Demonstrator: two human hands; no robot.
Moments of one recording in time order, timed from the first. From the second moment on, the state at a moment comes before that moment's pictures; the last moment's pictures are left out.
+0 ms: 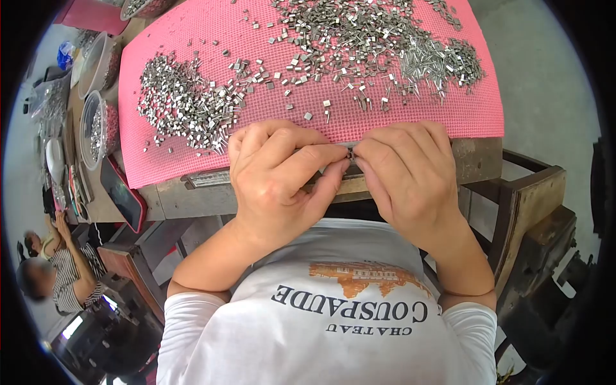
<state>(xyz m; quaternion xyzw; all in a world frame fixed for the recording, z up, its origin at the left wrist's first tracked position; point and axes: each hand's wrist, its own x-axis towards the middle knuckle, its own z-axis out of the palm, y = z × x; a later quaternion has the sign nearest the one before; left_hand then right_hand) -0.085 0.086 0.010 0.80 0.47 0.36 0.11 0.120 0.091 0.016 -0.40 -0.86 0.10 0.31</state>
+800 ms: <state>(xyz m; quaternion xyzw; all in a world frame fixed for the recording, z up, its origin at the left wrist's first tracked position) -0.083 0.077 0.015 0.86 0.44 0.26 -0.05 0.113 0.094 0.019 -0.42 -0.84 0.10 0.32</state>
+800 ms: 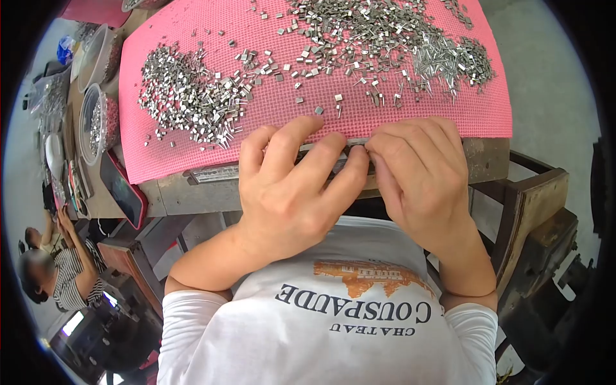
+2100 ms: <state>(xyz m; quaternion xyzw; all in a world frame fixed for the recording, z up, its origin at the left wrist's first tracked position) -0.139 0.166 0.033 0.89 0.41 0.20 0.04 0.084 0.138 0.010 -0.43 -0.85 0.05 0.30</state>
